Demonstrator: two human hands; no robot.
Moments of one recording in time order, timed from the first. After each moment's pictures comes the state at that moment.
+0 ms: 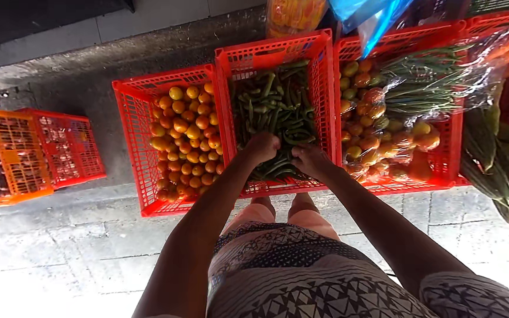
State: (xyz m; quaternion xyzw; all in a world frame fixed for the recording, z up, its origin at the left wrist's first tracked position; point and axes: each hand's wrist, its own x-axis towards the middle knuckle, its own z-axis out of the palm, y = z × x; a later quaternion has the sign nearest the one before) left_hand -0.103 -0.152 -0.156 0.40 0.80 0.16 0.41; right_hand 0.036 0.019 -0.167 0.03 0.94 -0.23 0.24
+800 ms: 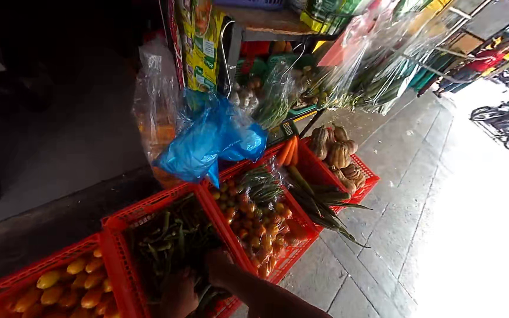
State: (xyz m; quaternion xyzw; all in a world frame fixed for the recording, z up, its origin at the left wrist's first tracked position) left_hand -0.071 -0.143 -0.155 0.45 0.80 -0.09 0.39; right_hand 0.000 -0.004 -0.131 0.21 0.86 -0.26 0.38
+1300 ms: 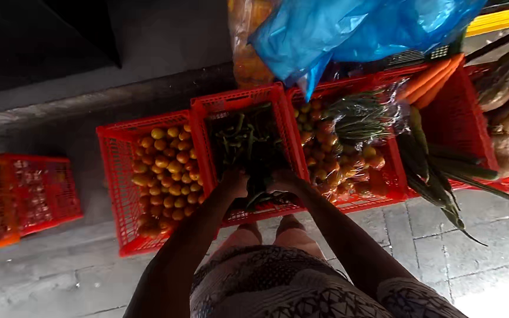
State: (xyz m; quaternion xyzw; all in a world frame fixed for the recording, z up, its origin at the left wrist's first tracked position) left_hand -0.087 -0.157 -0.153 0.39 0.80 -0.06 0.45; right_hand -0.001 0.020 -0.132 0.19 0.81 -0.30 0.46
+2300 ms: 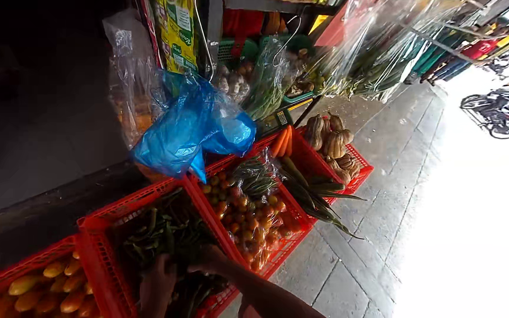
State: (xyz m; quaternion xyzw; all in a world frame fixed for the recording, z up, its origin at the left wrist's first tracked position) left_hand -0.086 -0.143 -0.128 0.17 0.90 0.23 0.32; right_hand 0.004 0.015 -0.128 0.34 0.71 -0.56 0.26
